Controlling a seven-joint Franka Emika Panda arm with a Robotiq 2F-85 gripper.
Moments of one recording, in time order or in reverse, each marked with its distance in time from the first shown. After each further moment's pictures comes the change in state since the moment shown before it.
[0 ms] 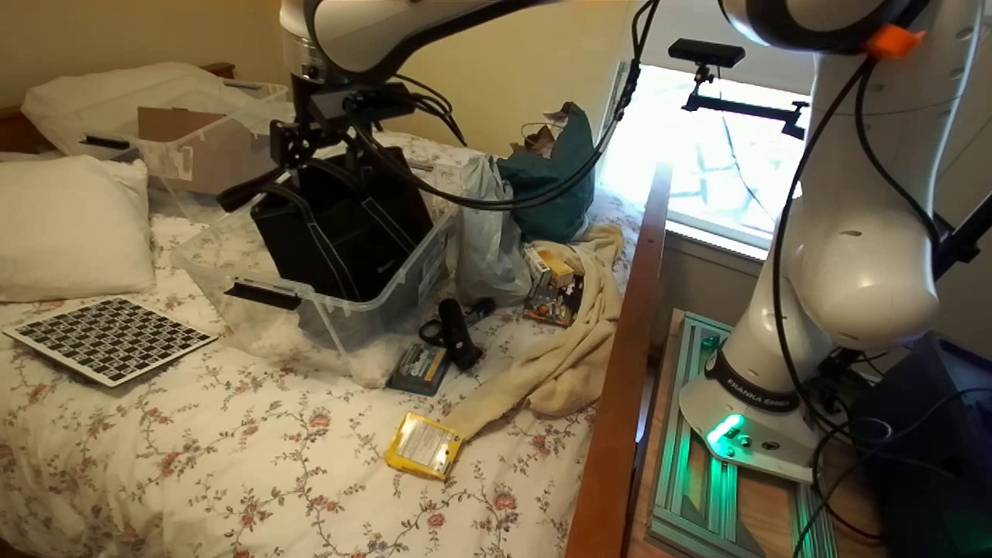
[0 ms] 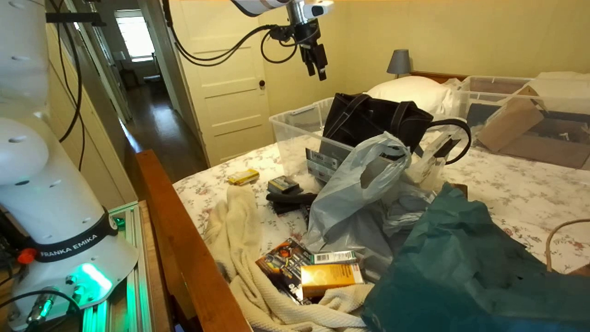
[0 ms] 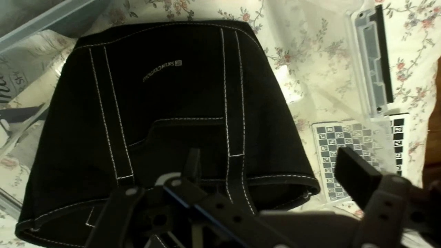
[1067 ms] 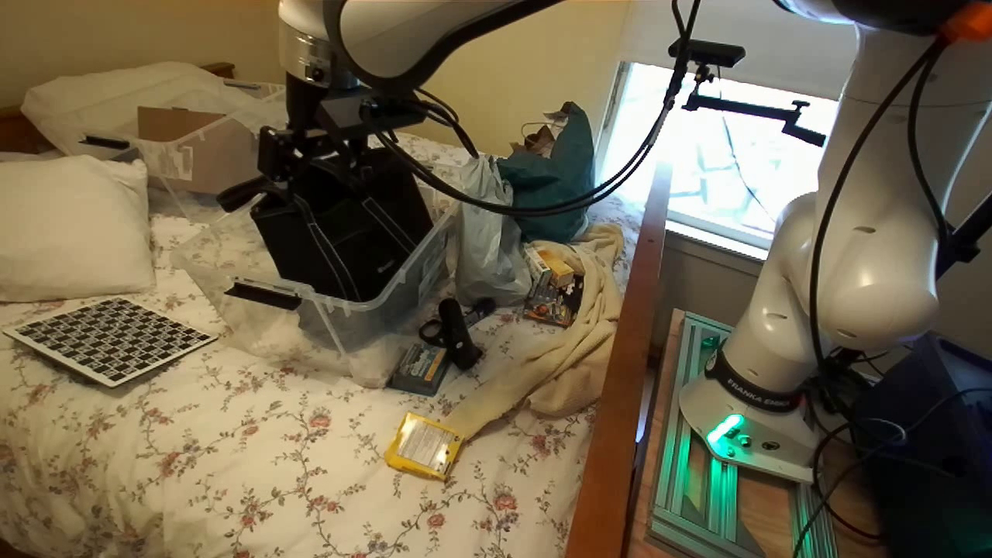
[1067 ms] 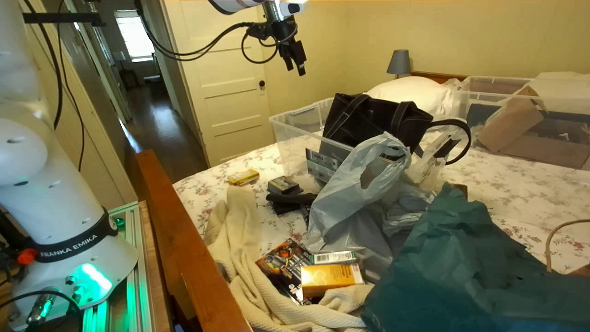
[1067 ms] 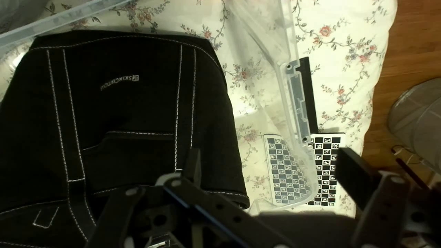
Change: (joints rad) arm -0.010 -0.145 0.103 -0.194 0.016 0.116 -0.035
